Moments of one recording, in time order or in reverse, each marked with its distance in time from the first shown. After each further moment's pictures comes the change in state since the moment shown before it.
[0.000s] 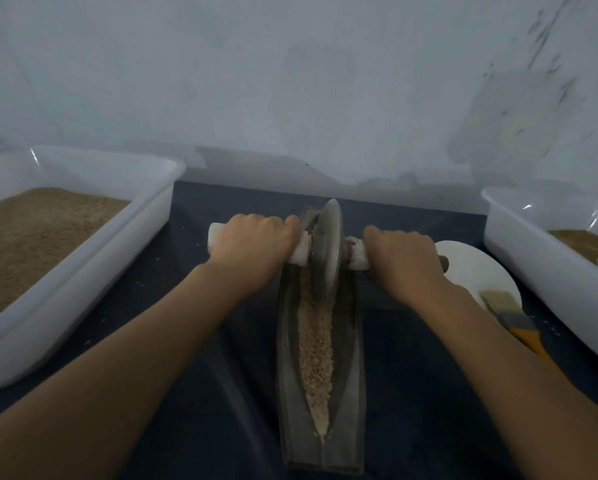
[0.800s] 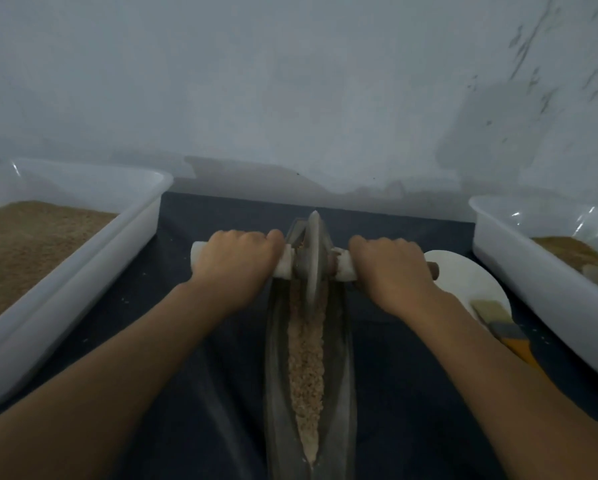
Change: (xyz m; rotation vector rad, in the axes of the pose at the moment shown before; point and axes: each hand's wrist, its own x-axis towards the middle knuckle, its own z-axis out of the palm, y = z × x) left_hand -0.004 -0.006 0.010 -0.007 0.038 -0.020; right_hand 0.001 -0.002 -0.009 0.014 -0.010 -0.009
